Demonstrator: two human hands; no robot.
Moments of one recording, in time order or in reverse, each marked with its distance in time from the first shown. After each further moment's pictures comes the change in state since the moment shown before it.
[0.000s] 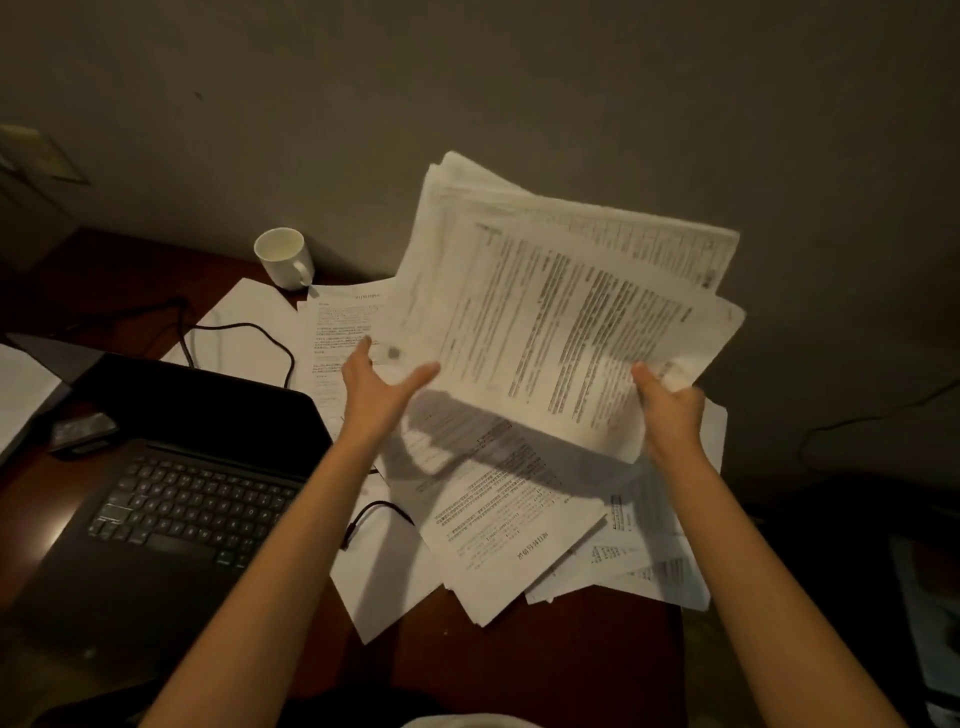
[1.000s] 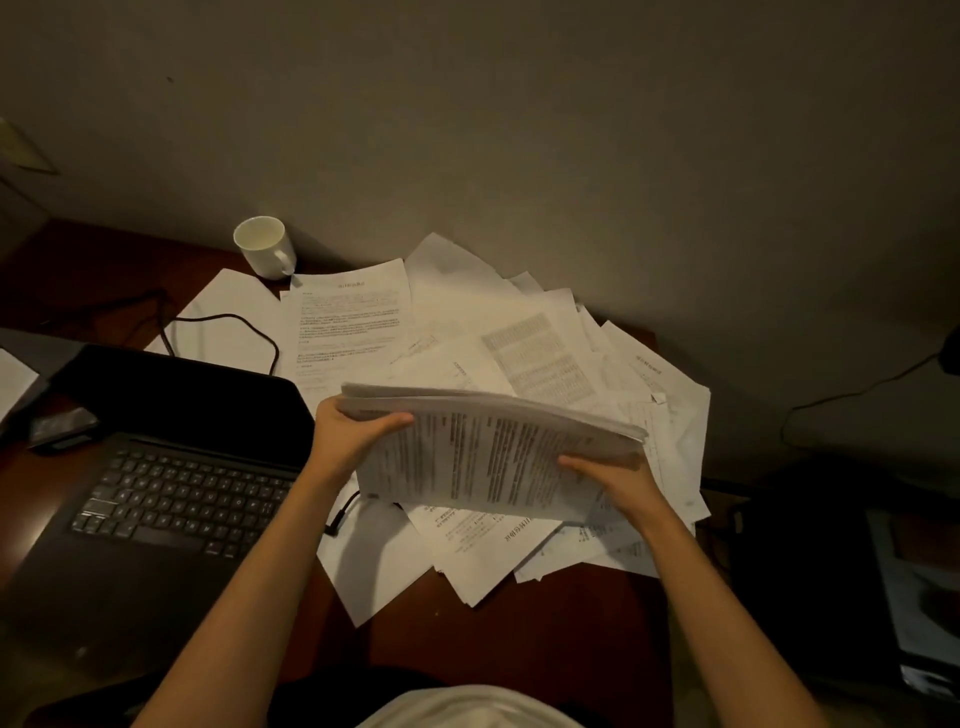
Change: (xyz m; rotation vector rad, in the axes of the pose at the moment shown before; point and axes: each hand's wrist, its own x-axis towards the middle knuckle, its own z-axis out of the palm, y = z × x) left_hand -0.037 -0.026 -0.019 -0.203 -0.077 0.096; right_hand -0.063 0.044 -0.038 -0.222 -0.453 0.104
